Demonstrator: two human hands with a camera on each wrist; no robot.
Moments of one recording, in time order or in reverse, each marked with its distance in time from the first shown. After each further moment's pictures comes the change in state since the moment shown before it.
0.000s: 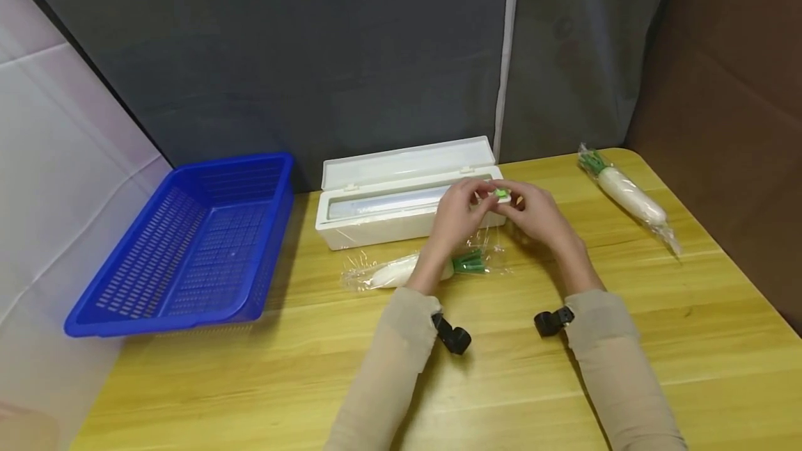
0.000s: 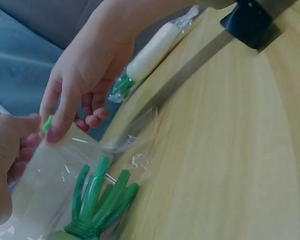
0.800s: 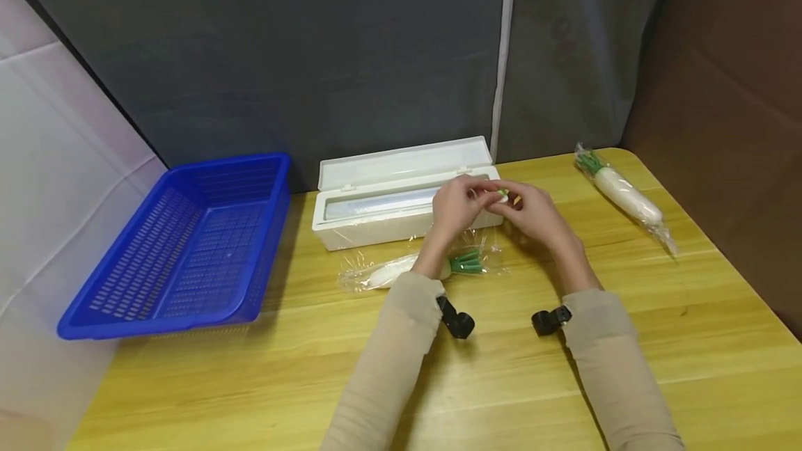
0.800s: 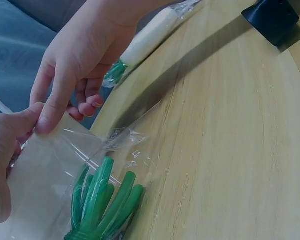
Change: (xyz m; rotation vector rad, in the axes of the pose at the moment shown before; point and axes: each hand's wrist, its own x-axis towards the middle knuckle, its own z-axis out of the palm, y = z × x) left_hand 0.017 -0.002 0.004 0.045 -0.030 -0.104; right_hand -0.001 0.000 -0.001 0.010 -0.008 0.036
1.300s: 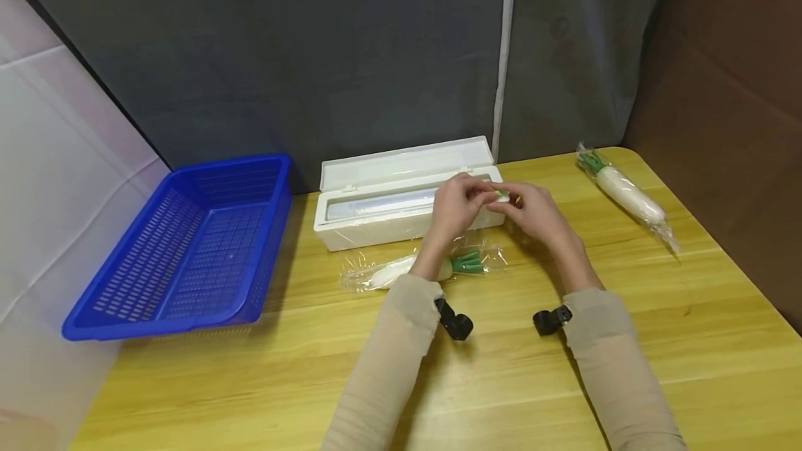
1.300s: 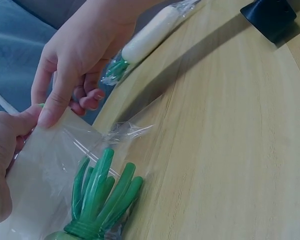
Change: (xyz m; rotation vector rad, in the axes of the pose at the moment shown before) left_hand -0.003 -0.003 -0.002 -0.055 0.041 0.037; right_hand 0.003 0.000 0.001 -0.069 0.028 -0.060
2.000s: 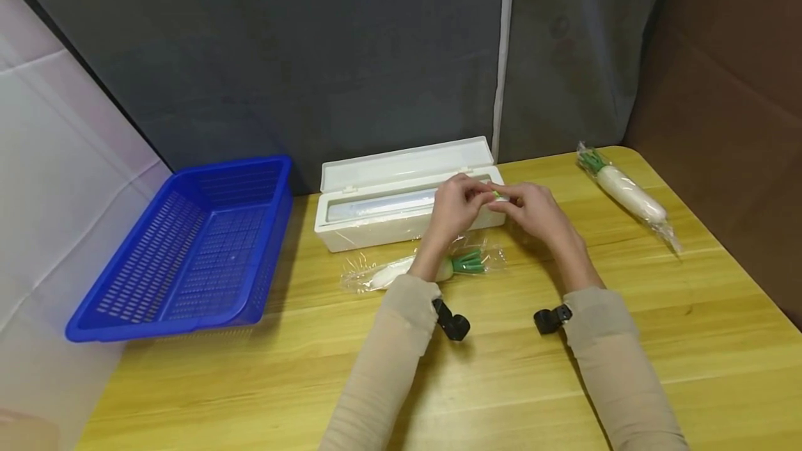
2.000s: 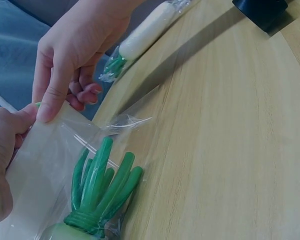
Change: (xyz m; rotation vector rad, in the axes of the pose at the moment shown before) left_hand -0.002 -0.002 -0.002 -0.062 -0.004 0.057; right_hand -0.001 -0.001 -0.002 -0.011 0.004 -0.022
